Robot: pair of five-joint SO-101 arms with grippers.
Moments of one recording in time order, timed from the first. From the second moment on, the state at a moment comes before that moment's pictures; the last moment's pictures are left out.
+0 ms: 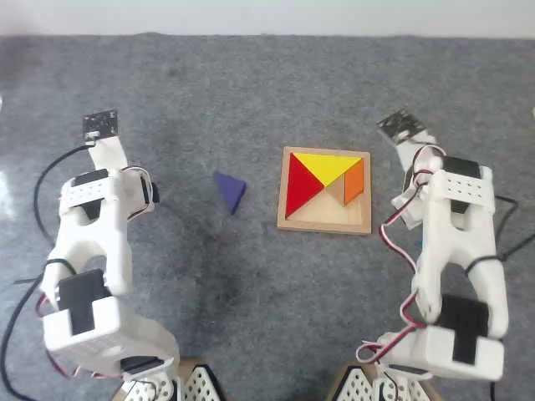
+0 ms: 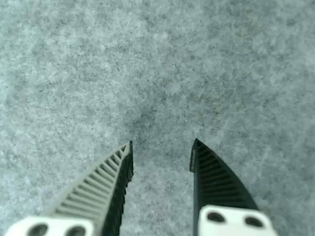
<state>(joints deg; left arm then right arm) -23.6 6.1 33.4 46.6 1.0 8.9 -1.3 25.6 60.7 44.8</state>
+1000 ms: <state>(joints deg) -23.5 6.1 33.5 46.6 -1.1 11.6 12.3 19.9 55.9 48.2</state>
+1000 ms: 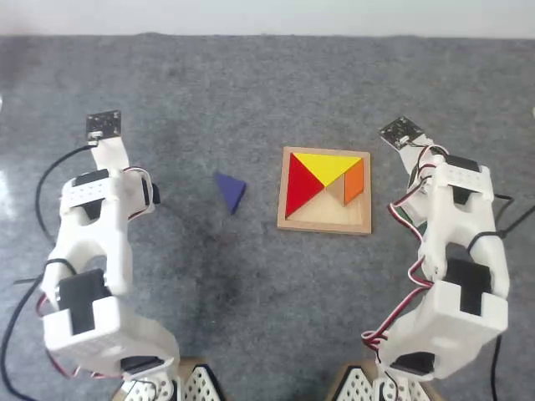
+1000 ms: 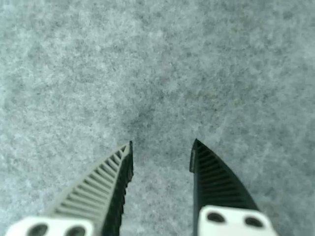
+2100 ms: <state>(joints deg) -23.5 6.1 33.5 46.6 -1.1 8.1 18.3 14.6 62.7 38.9</state>
